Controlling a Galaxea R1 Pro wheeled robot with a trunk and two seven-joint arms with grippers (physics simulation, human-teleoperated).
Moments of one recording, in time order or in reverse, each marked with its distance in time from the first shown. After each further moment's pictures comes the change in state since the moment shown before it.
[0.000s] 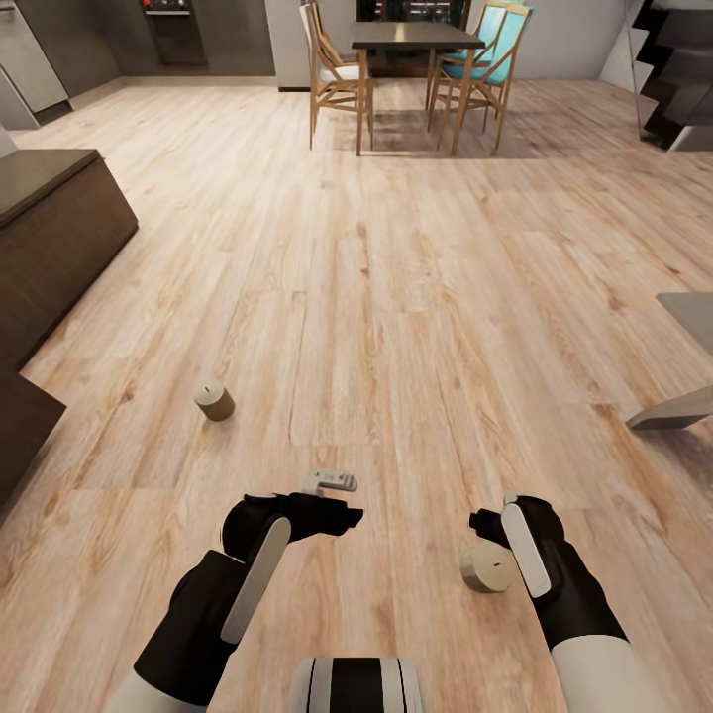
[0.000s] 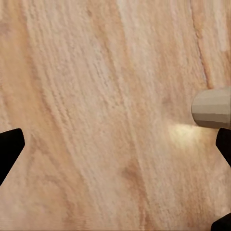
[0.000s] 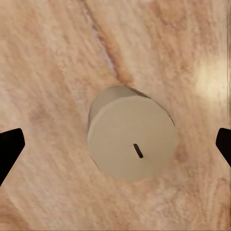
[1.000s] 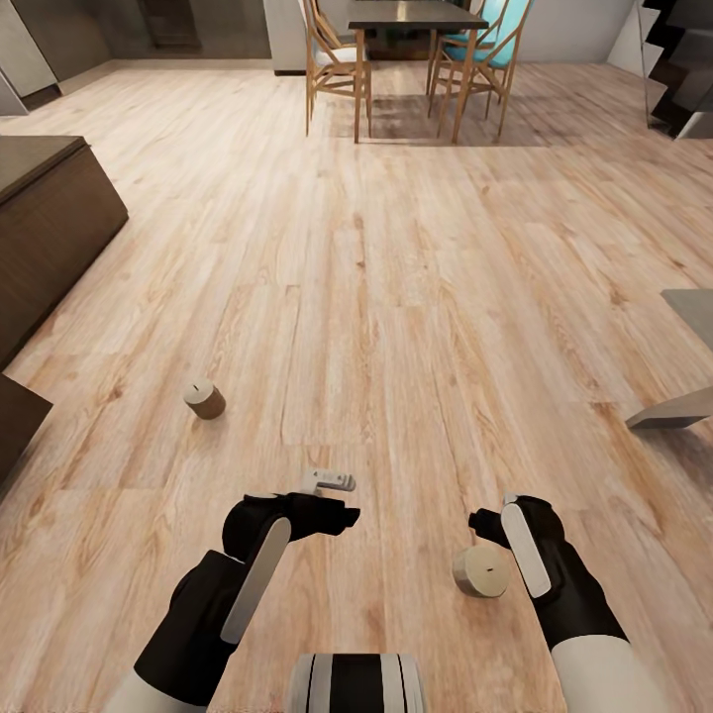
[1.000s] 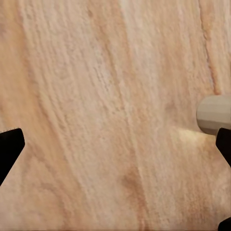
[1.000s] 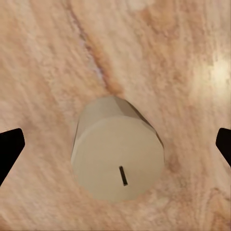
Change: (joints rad) left arm 0.001 0.000 -0.001 -0.001 0.001 0.000 0.034; right arm 0.000 0.000 0.000 0.000 -0.006 0.000 0.000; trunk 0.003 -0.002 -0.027
